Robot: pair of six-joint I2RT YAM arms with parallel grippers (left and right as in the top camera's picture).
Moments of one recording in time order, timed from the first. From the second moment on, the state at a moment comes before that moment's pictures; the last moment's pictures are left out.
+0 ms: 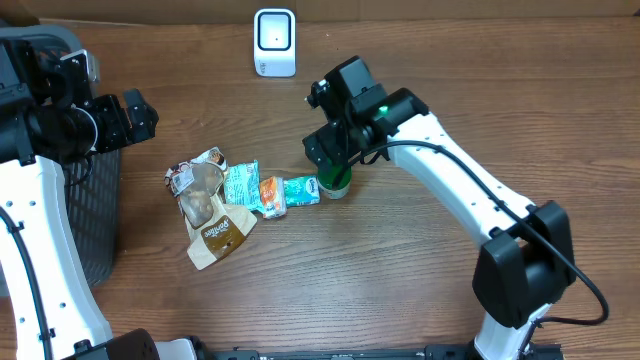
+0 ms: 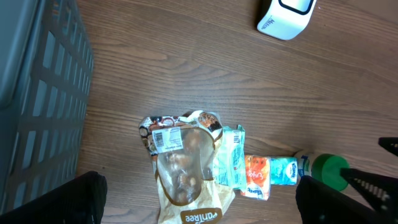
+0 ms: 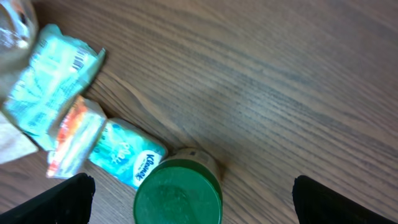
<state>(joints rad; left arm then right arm) 0.33 1.53 1.75 -1.27 0.30 -0.02 0.56 1.92 1.64 -0.85 -0.09 -0.05</state>
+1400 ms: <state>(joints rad) 0.33 1.53 1.75 -1.27 0.30 -0.02 0.65 2.02 1.63 -0.95 0.06 0.48</state>
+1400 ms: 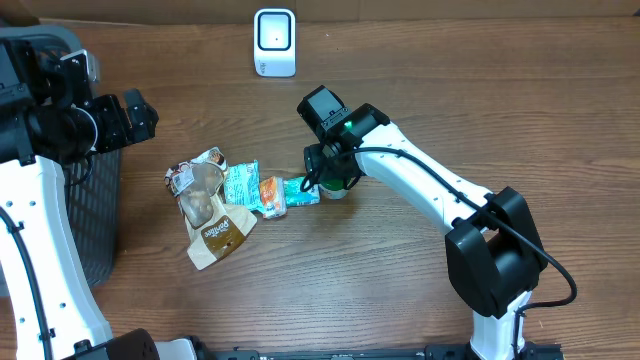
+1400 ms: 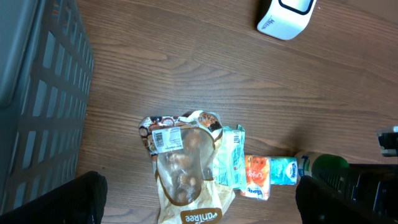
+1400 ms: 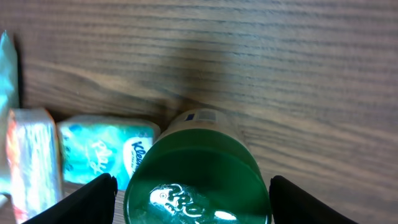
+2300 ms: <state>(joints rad) 0.33 1.53 1.75 -1.27 0.30 -0.02 0.63 2.02 1.64 -0.98 0.03 0.47</state>
